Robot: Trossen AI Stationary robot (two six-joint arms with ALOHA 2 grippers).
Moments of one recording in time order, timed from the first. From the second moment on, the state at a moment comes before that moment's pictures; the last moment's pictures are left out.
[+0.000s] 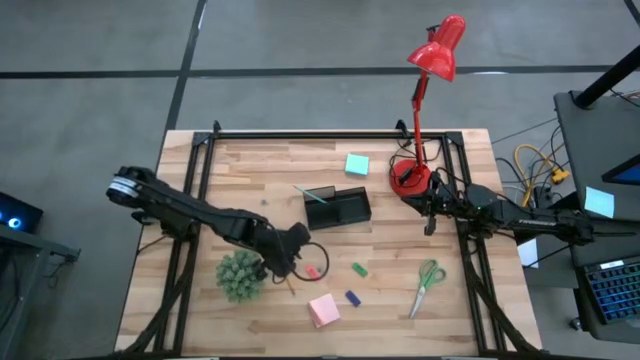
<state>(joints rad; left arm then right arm) -0.29 1.51 1.02 -0.47 -0.01 0.69 -0.15 0.11 0.01 0.06 0.05 0.09</state>
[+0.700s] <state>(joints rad) -0.32 1.62 1.16 -0.57 0.00 0.56 -0.15 0.11 0.01 0.06 0.05 0.07</state>
